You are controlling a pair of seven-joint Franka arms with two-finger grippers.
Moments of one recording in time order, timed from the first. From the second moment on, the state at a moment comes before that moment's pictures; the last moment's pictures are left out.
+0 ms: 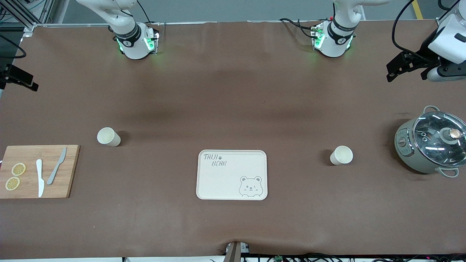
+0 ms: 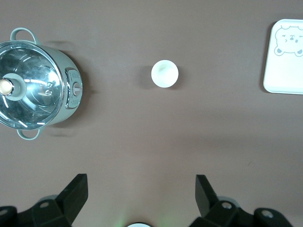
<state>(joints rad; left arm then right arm) -0.05 -0.13 -0.06 -1.66 0.02 1.52 -0.15 -0.13 -0.02 0.01 -1.53 0.00 1.44 -0.04</state>
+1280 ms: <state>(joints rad) -0.03 -0.11 -0.06 -1.62 0.02 1.53 -0.15 -0.15 -0.02 0.01 -1.53 0.00 1.45 -0.04</state>
